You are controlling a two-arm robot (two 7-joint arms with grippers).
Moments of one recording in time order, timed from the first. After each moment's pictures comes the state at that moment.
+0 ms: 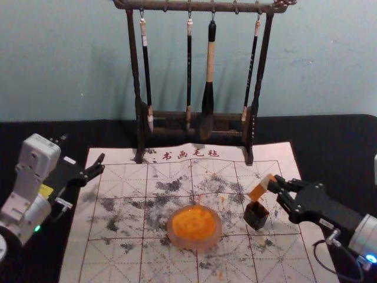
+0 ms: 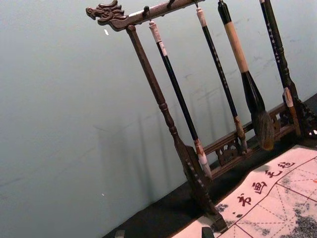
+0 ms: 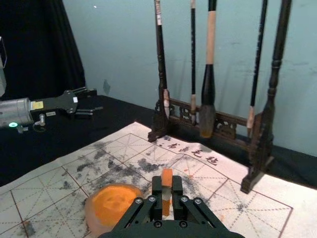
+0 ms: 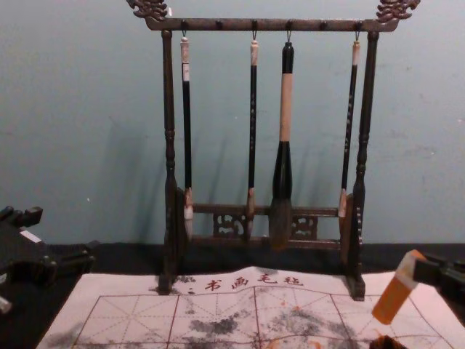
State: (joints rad) left arm -0.20 0.60 0.45 -1.41 -0.25 -0.12 0.03; right arm 0.04 0.58 -0.30 -1.55 0.62 -0.06 0.57
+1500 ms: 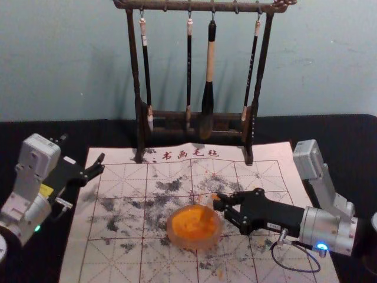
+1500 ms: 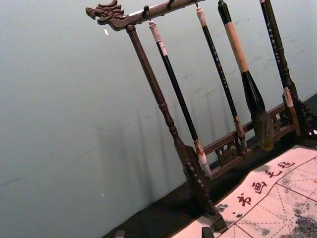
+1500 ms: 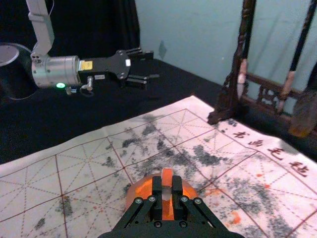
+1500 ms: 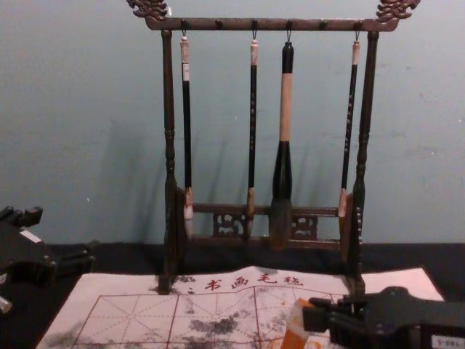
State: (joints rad) left arm -0.20 0.60 0.45 -1.41 -0.25 -0.12 0.03; right arm 0.30 0.53 -0.55 -1.37 0.53 0.03 0.72
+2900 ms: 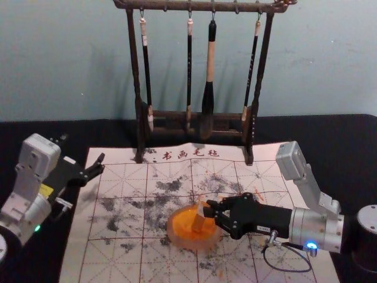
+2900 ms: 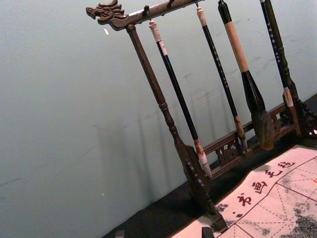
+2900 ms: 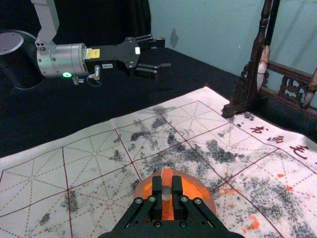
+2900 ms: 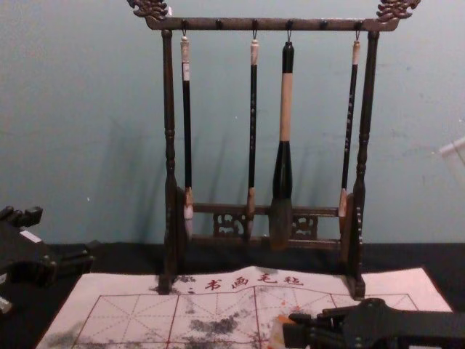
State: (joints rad) left arm -0.20 0.60 0.45 -1.41 -0.25 -0.12 0.03; right arm 0.36 0.51 -0.62 -1.31 0.53 0.05 0.74
